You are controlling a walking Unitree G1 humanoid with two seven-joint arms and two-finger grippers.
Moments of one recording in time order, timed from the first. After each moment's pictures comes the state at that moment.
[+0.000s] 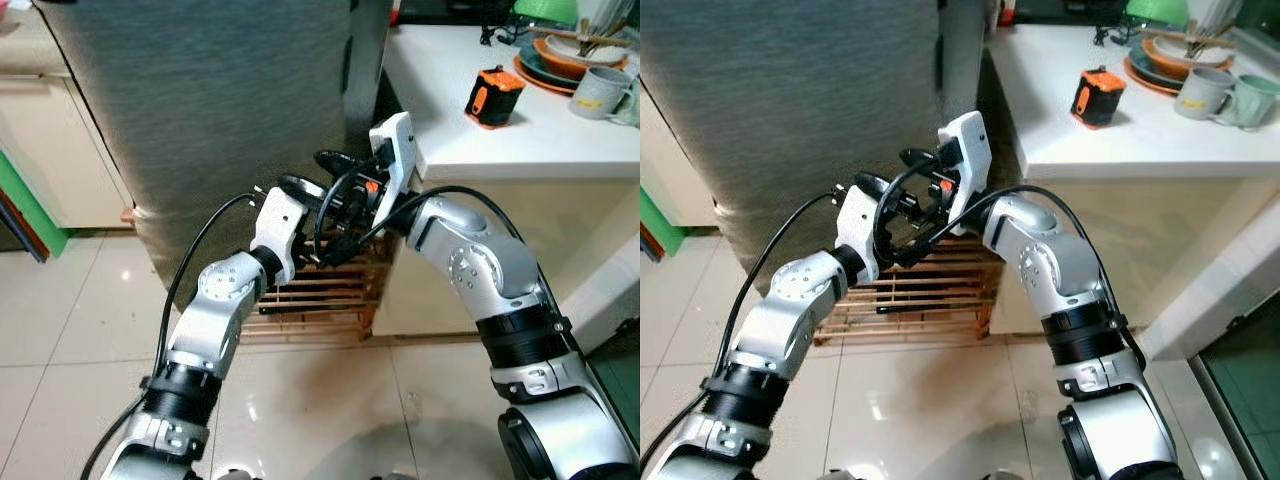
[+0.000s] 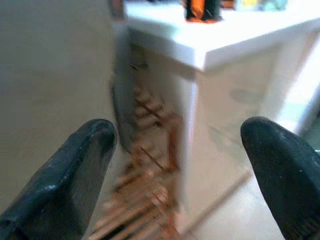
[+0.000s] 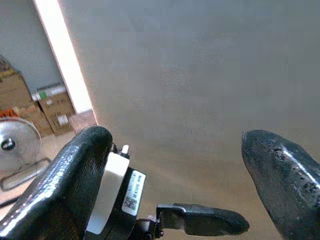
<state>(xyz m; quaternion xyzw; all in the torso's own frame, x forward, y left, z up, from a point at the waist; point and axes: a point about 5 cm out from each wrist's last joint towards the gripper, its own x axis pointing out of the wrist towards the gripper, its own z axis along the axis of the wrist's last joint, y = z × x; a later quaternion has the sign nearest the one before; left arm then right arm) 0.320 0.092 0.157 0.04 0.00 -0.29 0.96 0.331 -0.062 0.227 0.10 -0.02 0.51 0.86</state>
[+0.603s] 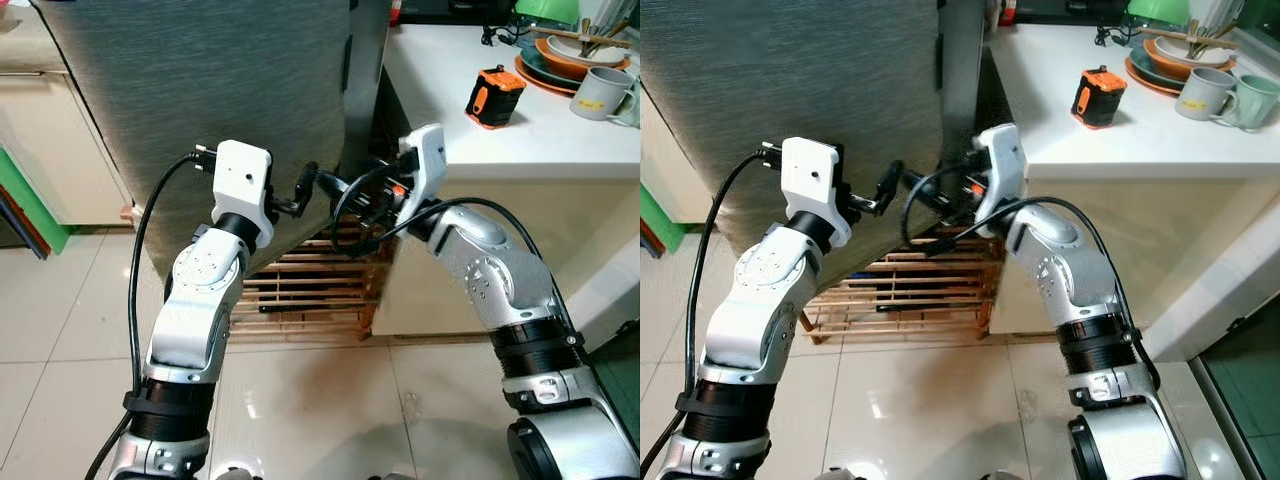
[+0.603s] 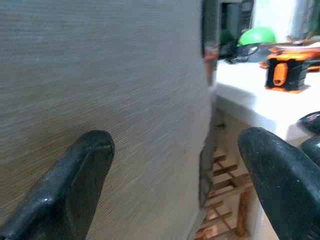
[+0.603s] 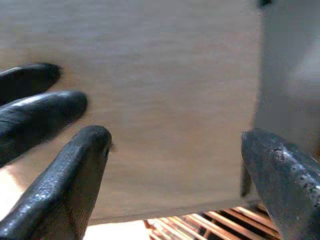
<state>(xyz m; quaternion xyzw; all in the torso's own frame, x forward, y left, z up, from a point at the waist) 0.313 0.117 0.197 0.05 -0.07 -0.13 0.99 0.349 -0.104 0.187 0.08 0.03 0.35 0.93</state>
